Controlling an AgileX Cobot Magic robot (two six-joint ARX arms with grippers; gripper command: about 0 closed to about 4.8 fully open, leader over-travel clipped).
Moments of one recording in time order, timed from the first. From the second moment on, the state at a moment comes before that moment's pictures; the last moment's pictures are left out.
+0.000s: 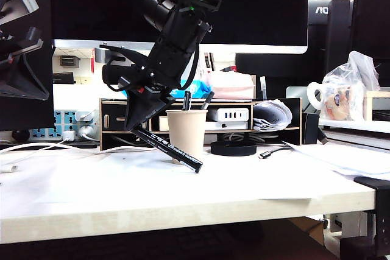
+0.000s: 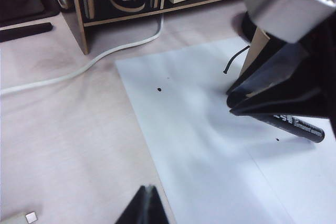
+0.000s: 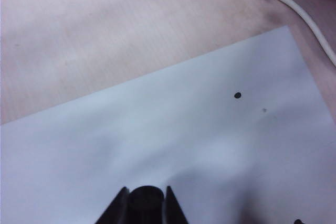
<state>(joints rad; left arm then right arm) -0.14 1.12 0.48 0.22 0.28 -0.02 0.70 2.22 1.93 -0.65 -0.24 -0.47</state>
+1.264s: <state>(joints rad) -0.14 0.93 0.48 0.20 0.36 -0.09 0.71 2.05 1.94 -0.70 -0.39 -0.38</state>
